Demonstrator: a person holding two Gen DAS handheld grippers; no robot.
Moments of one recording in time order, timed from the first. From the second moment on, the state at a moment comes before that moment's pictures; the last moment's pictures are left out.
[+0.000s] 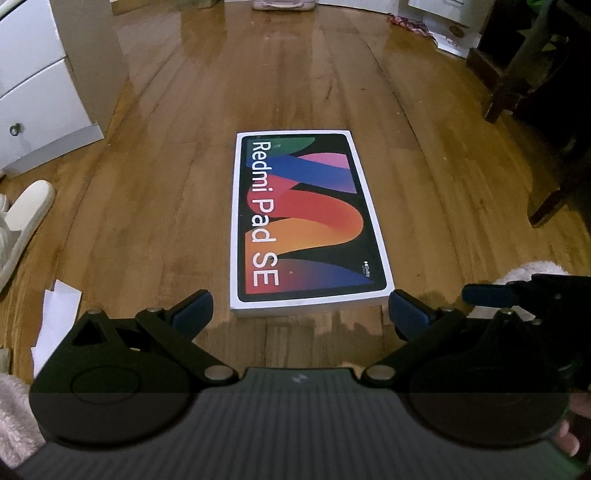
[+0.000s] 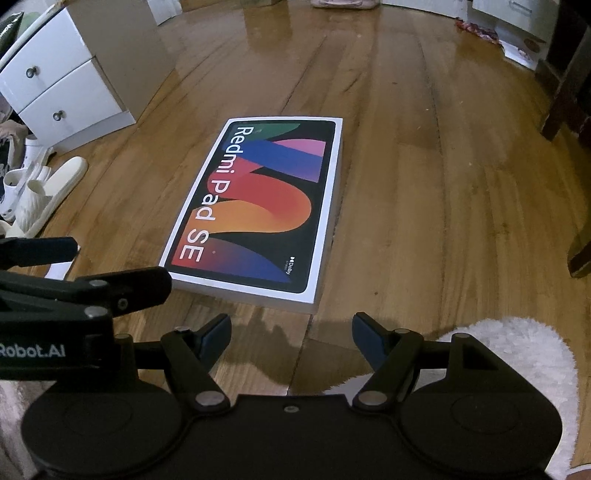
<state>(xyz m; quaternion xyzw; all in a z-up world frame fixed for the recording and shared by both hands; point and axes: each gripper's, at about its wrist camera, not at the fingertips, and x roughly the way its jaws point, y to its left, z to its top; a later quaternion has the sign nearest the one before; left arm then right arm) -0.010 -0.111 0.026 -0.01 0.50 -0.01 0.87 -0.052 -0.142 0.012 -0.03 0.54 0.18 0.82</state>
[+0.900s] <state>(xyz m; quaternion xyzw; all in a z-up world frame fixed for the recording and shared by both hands) -0.006 -0.114 0.021 -0.02 0.49 0.00 0.87 -0.048 -0.144 0.002 -0.03 0.55 0.17 0.82</state>
